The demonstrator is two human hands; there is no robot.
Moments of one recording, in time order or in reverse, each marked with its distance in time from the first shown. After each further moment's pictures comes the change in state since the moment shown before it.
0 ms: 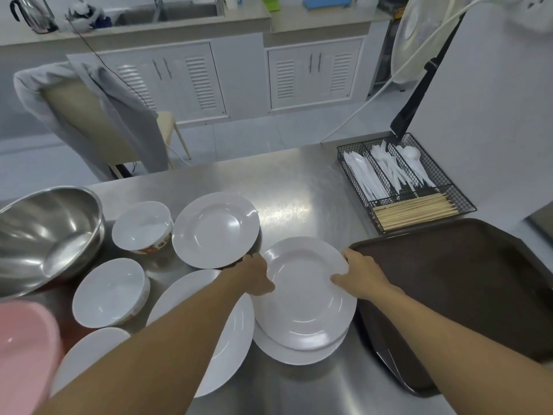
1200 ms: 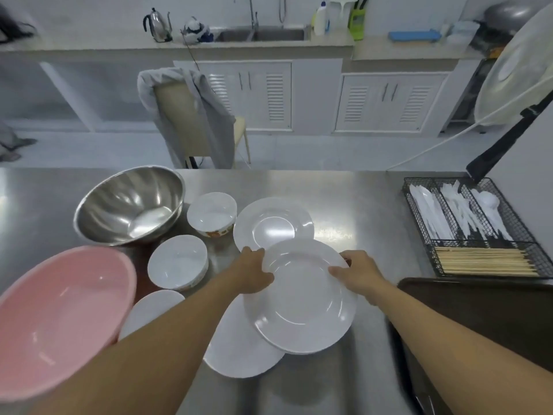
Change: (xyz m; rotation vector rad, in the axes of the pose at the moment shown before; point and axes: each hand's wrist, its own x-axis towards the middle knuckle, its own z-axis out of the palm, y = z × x) left_hand -0.056 -0.098 -0.003 -0.418 0.254 -0.091; right_hand 0.008 -0.112 0.021 0.261 -0.066 -0.149
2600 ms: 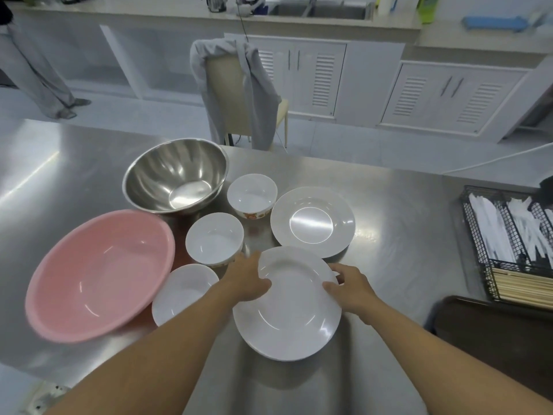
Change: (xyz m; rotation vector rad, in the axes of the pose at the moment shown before) left_hand -0.025 -0.077 0.017 -0.183 0.011 -0.236; right_hand -0.002 -0.010 0.081 0.054 -0.251 -0.055
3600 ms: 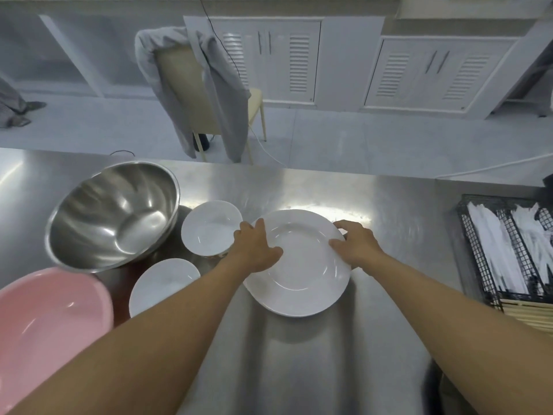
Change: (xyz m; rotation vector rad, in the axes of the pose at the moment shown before) left_hand 0.149 0.116 -0.047 0.043 0.101 0.059; right_hand 0.158 -0.056 -0.105 -0.172 0.157 0.049
